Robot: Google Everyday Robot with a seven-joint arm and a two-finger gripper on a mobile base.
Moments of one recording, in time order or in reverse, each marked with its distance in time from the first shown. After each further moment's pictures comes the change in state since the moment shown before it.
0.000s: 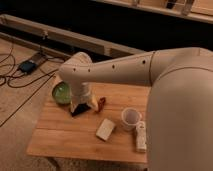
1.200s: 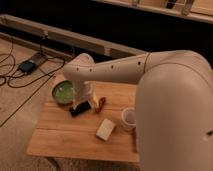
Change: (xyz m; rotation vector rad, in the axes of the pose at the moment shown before) arm -0.048 -0.008 0.032 -0.015 -0.011 0.013
